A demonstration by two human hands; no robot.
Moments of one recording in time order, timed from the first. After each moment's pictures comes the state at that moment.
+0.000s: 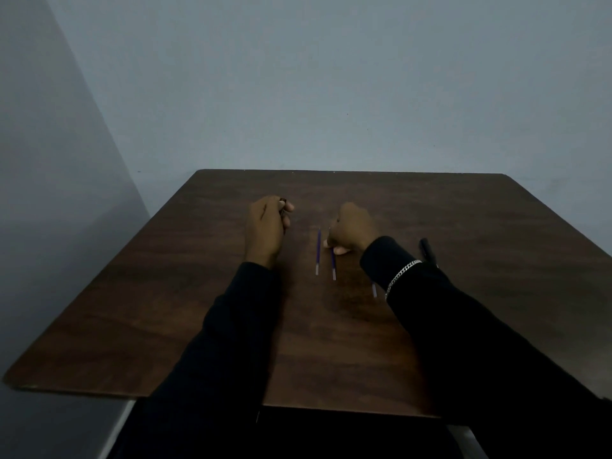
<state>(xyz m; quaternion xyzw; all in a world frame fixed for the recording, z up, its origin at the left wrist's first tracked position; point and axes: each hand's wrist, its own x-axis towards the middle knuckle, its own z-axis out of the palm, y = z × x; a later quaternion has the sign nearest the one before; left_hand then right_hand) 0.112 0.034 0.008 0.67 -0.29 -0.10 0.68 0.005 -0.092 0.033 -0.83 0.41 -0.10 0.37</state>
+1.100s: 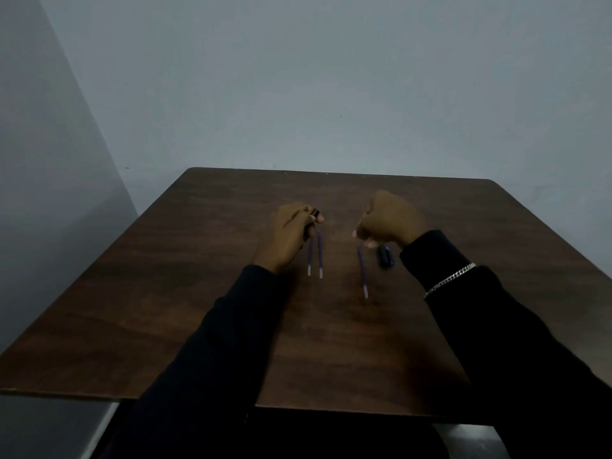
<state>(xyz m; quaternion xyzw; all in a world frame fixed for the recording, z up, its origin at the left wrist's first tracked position) 0.092 0.018 0.003 0.62 -0.44 -0.16 0.63 -0.058 -0.108 0.074 -0.86 0.42 -0.10 0.29</state>
